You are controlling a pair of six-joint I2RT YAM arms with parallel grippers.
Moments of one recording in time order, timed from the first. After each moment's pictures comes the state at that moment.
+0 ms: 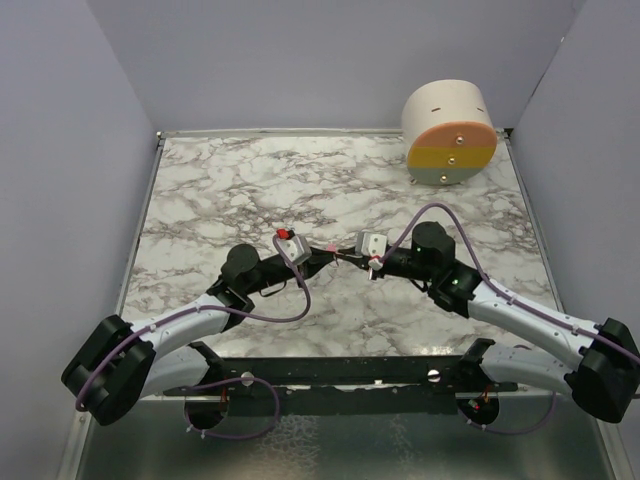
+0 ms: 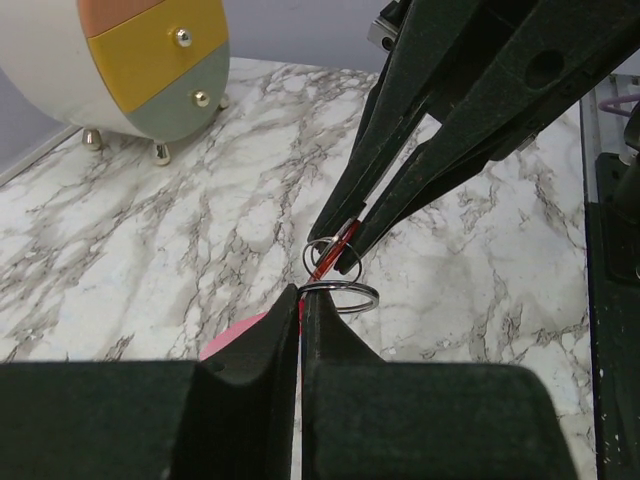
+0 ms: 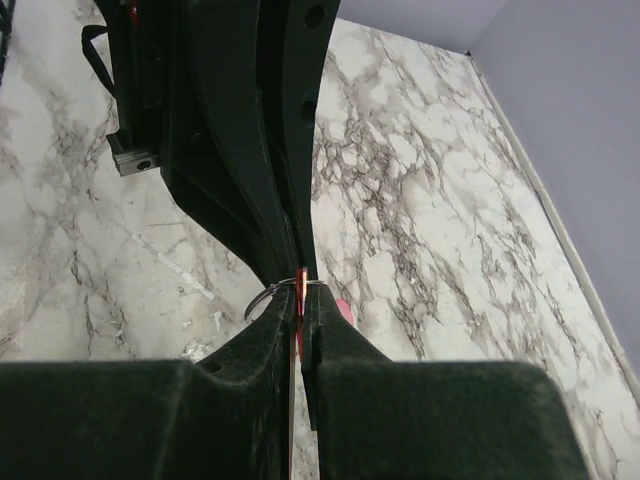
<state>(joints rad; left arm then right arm) -0.69 1.12 0.37 0.81 0.52 0.04 0.80 1.07 0.65 0.25 -0.48 -0.52</state>
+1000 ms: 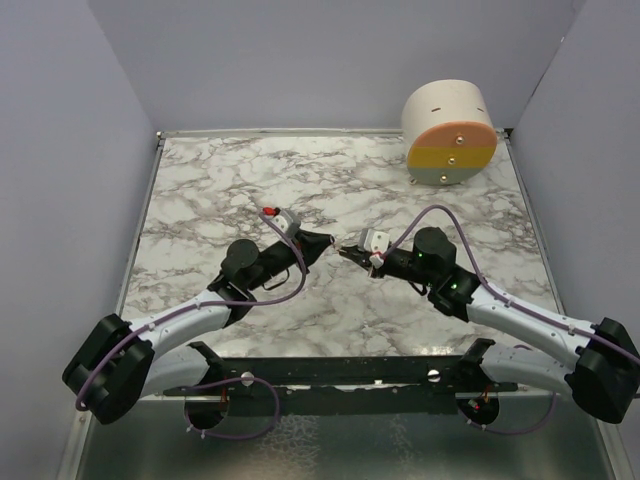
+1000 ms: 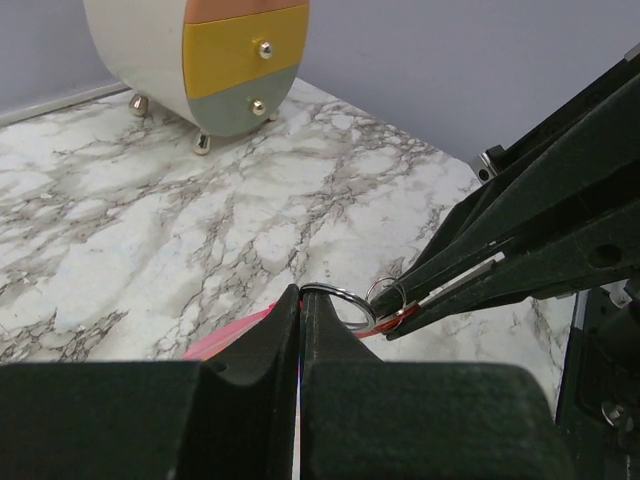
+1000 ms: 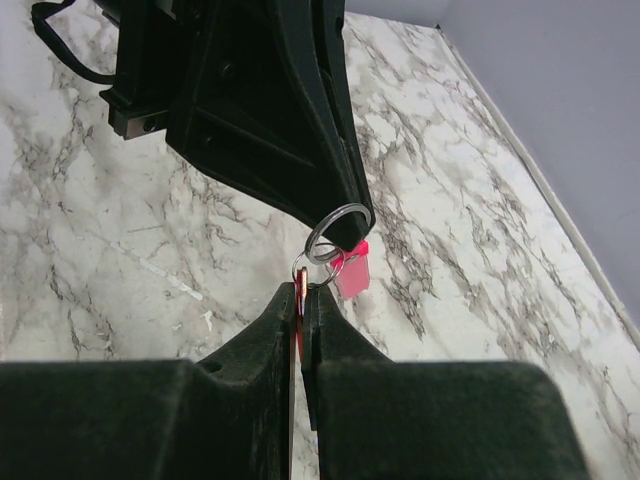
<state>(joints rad) -0.69 1.13 0.42 0.81 0.29 -0.25 0.80 1.06 0.59 0.33 -0.40 -0.45</state>
